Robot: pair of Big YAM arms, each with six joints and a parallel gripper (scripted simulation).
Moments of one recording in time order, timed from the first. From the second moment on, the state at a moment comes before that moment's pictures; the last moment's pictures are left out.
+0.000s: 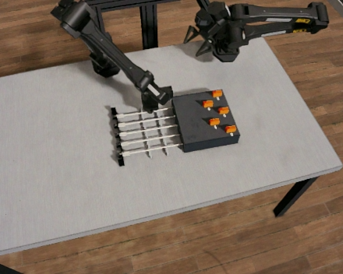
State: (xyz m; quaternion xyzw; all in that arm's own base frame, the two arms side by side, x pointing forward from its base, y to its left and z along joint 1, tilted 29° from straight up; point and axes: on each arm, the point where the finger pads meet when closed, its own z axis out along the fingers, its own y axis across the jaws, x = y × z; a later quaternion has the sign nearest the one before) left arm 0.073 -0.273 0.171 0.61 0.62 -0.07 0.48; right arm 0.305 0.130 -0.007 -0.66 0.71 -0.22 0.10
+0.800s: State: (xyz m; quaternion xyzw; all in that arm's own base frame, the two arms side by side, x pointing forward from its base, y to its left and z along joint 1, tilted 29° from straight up) left arm 0.073 -0.273 0.171 0.61 0.62 -0.07 0.48; right arm 0.304 0.131 0.008 -0.66 0.71 -0.23 0.11
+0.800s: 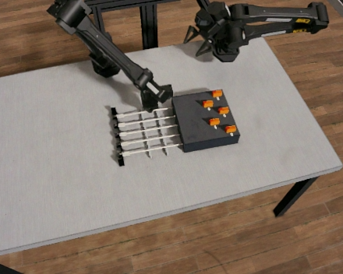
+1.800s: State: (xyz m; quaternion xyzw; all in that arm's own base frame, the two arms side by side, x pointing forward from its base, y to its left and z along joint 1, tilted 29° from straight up) left arm 0.073 -0.273 0.171 0.61 0.62 -0.07 0.48; right arm 0.283 0.139 0.030 -0.61 0.75 -0.20 0.15
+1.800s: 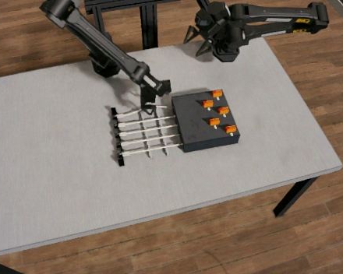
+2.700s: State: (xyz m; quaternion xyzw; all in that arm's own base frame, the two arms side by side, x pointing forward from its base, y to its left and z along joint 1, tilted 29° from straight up) left arm 0.073 -0.273 0.171 0.61 0.62 -0.07 0.48; right arm 0.229 0.156 0.129 -0.29 0.83 -0.07 0.46
